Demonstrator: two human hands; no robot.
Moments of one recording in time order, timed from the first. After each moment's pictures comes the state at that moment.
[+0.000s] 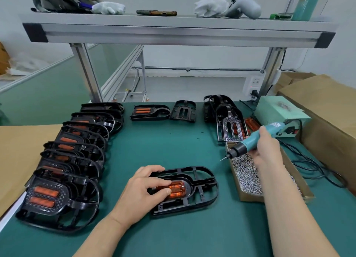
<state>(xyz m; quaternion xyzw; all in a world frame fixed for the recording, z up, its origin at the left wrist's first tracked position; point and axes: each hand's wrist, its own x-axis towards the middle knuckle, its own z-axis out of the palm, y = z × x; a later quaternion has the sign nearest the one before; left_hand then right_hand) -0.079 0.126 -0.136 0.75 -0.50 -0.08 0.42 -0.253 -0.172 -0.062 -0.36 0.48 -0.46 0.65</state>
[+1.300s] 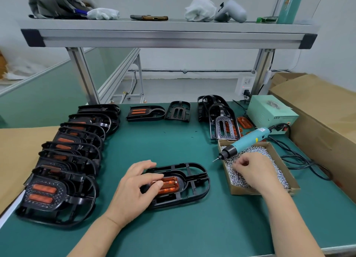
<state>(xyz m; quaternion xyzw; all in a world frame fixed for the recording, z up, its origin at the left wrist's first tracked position) -0.094 0.135 -0.124 0.75 -0.51 -0.01 0.42 -0.312 -0.123 -0.084 -0.82 0.50 -0.16 0.22</state>
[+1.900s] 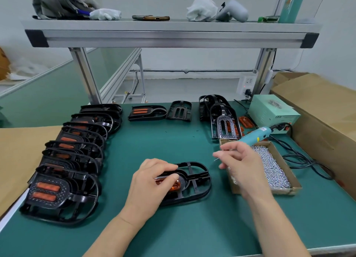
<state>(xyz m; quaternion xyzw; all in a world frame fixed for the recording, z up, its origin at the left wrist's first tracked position) -0.136 0.117 -0.083 0.74 -0.45 0.00 0.50 -0.287 -0.062 -0.058 -0.63 0.36 -0.38 0.57</state>
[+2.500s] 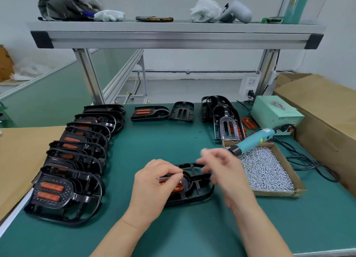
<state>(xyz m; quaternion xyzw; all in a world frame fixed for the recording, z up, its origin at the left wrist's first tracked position) -0.148 0.118 -0.068 0.72 -0.44 0.01 0.54 -0.260 -0.026 -0.063 -0.59 0.33 -0.34 0.65</state>
